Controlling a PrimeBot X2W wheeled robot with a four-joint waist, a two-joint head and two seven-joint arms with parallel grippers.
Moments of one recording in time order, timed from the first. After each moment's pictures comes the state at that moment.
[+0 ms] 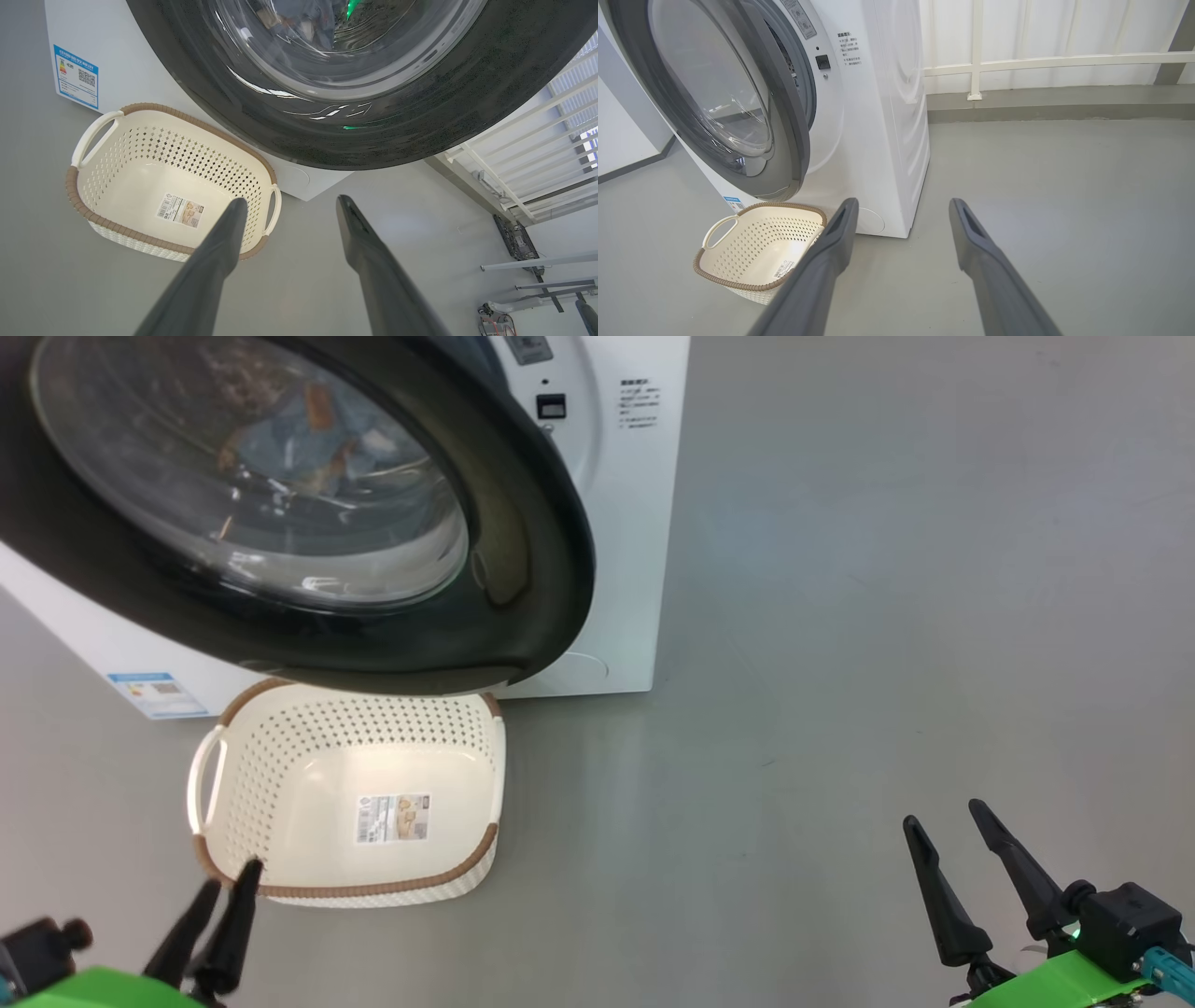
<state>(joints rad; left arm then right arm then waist) -0.17 0.56 -0.57 0.28 -1.36 -0.13 -0.18 0.03 -0.22 0.08 0.08 0.34 0.13 -0.26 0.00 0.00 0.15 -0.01</state>
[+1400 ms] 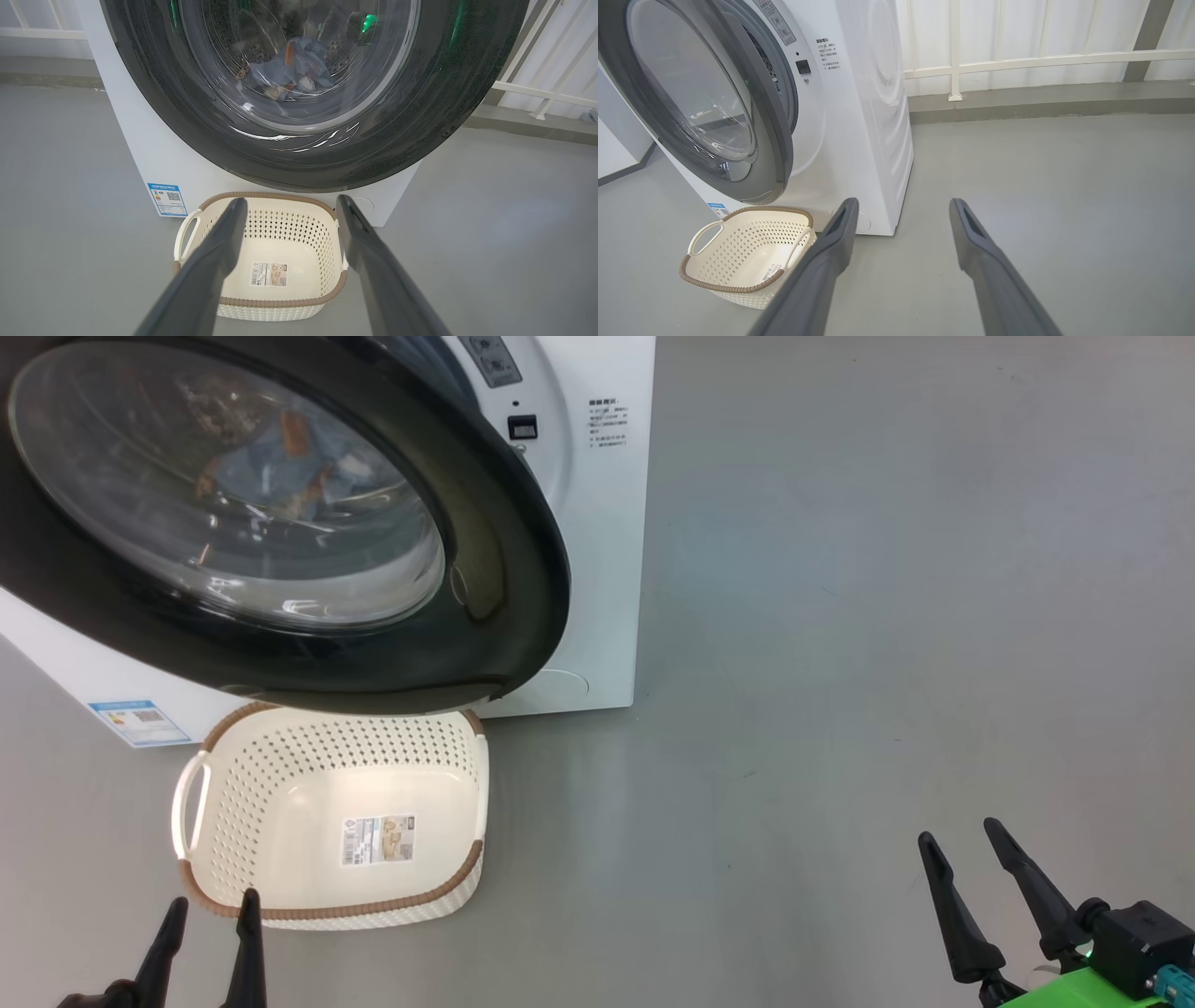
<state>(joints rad) 0.04 0.15 0.00 0.24 -0.33 -0.13 -0.25 0.06 -0.22 0.06 0.08 0.34 0.13 -0.26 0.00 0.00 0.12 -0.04</state>
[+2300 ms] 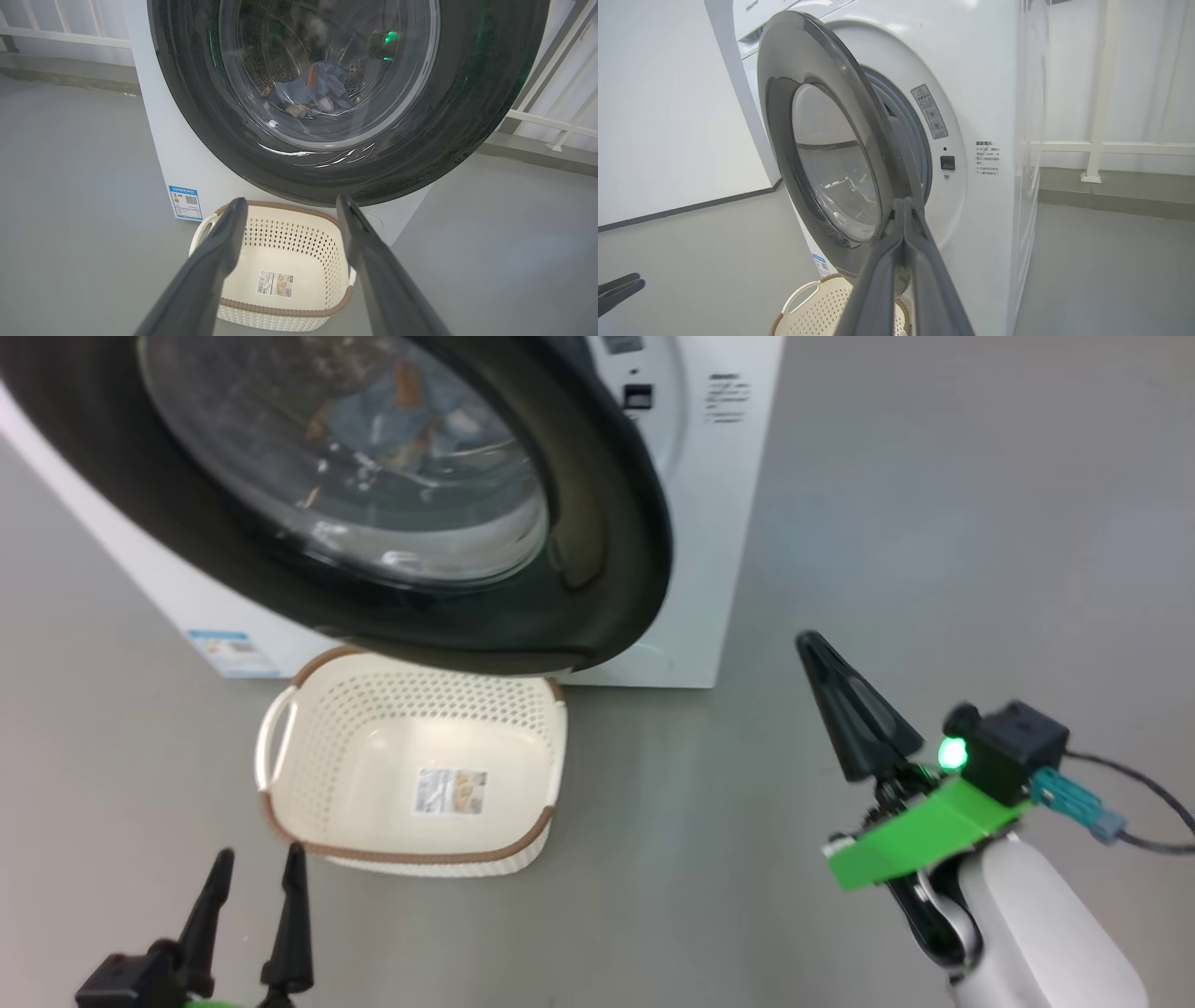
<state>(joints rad) 0.00 0.10 -0.03 0.19 -0.33 -0.13 -0.25 -0.33 -0.19 0.28 0.15 0.39 0.13 -0.26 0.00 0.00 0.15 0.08</state>
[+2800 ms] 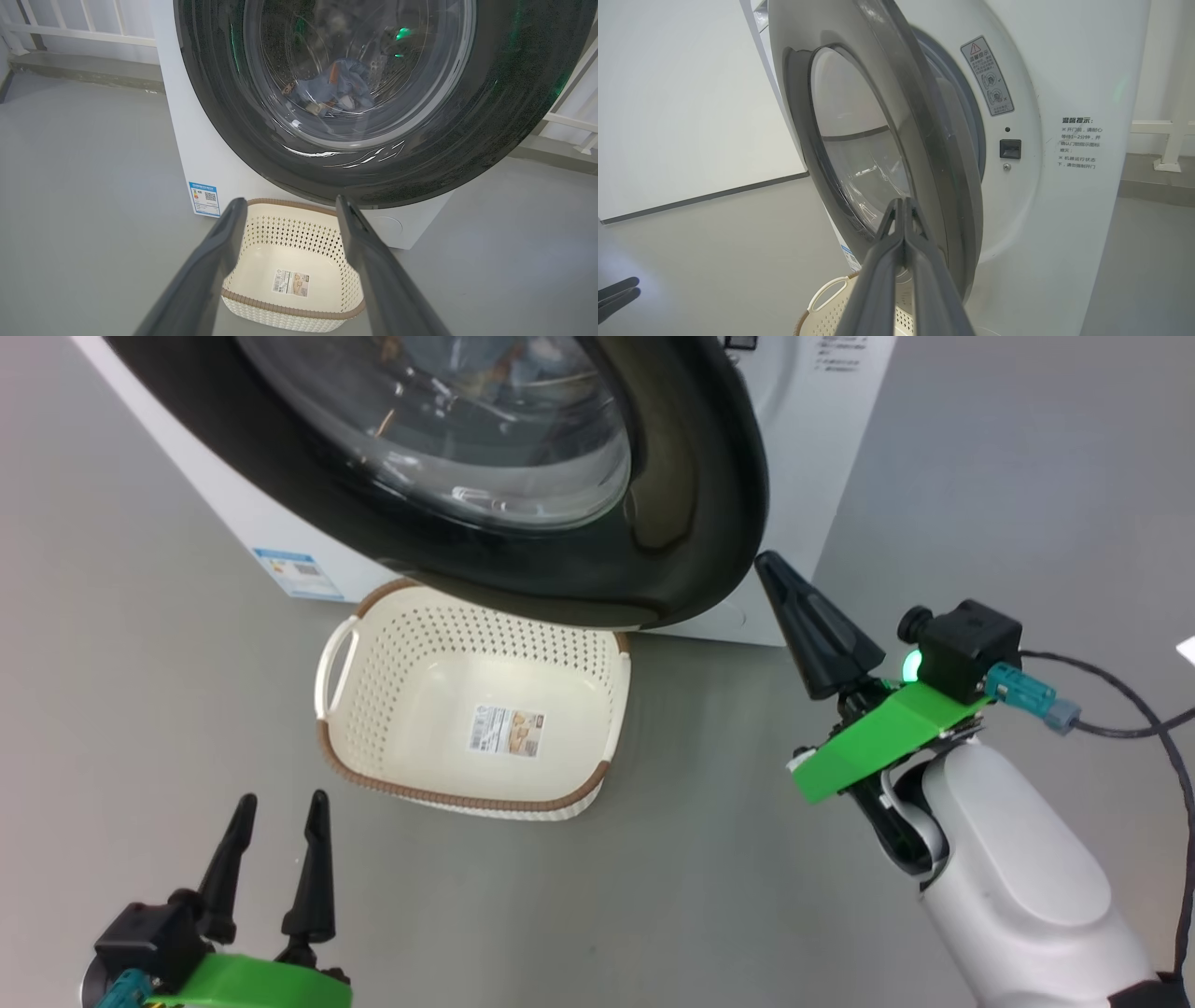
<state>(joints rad) -0.09 0.08 -0.08 0.19 -0.33 -0.13 -0.25 -0.58 -0.18 0.37 0.35 0.43 0.13 -0.26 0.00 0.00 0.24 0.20</state>
